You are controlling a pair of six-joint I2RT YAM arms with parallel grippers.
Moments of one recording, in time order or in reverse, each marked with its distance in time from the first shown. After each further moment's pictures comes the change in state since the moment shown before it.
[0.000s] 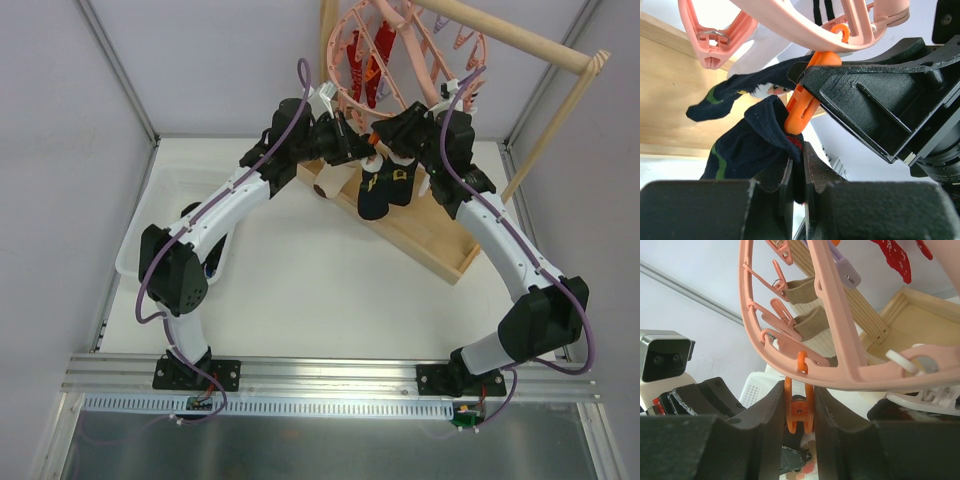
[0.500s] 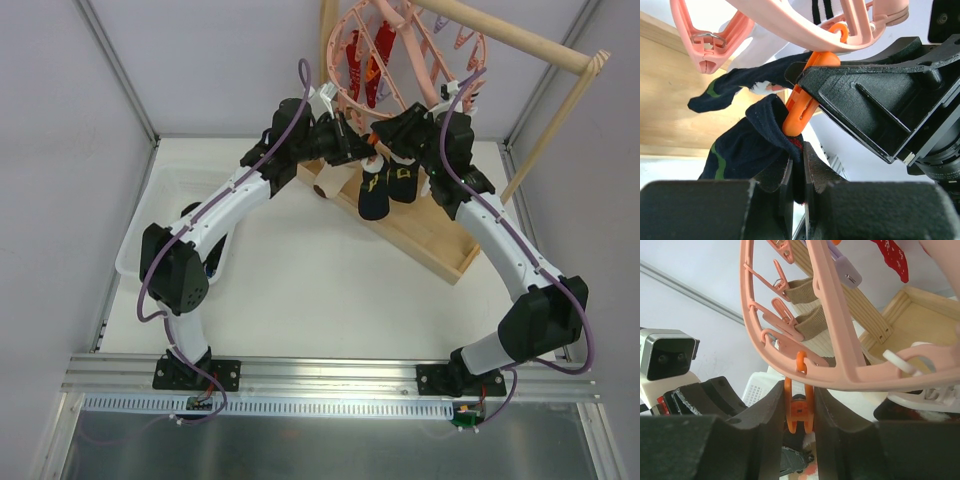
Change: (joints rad) left arm 0.007 0.008 0.000 0.012 0.022 -0.006; right arm 0.000 0.000 -0.011 0.016 -0.004 0.020
